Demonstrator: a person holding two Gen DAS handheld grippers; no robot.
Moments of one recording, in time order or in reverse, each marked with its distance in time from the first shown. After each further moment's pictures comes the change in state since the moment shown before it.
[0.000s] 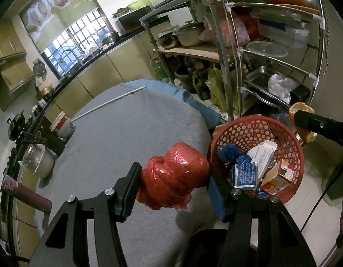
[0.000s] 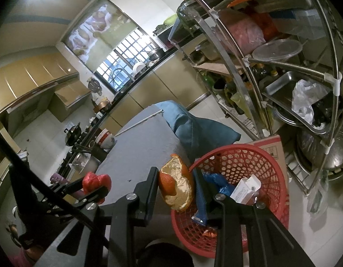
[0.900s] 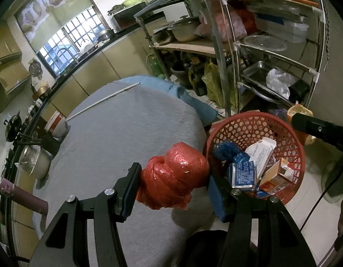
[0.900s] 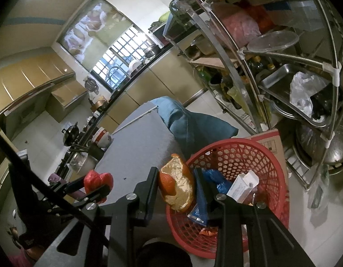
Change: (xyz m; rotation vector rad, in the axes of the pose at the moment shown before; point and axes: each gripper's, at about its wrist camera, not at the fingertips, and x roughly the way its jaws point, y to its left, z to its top) left arm 0.015 -0.011 0.003 0.016 0.027 -0.013; right arm 0.011 -0.014 -0.004 0.029 0.021 -0.009
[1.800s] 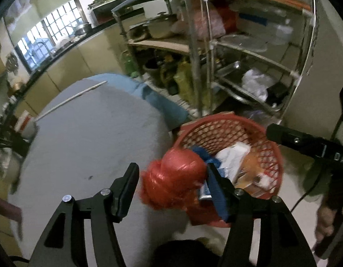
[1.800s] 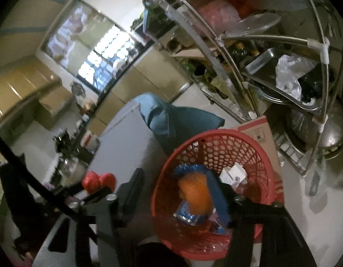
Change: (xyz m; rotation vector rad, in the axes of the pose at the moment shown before) left arm 0.022 -0.019 0.014 -0.021 0.008 -0.224; right arm 0.011 -0.035 0.001 0.108 0.007 -0.054
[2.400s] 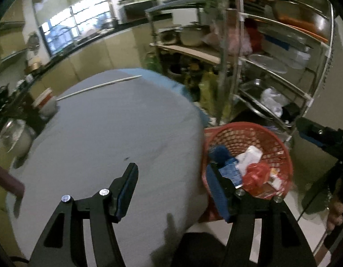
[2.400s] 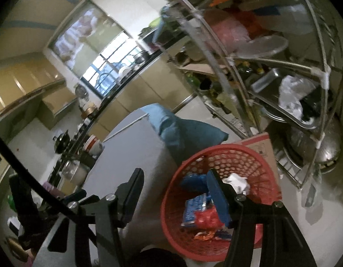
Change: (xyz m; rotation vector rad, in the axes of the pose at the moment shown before) left arm -0.040 0.070 -0.039 -0.149 -0.048 0.090; right arm -0.019 0.055 -0.005 -0.123 -0.046 -0.012
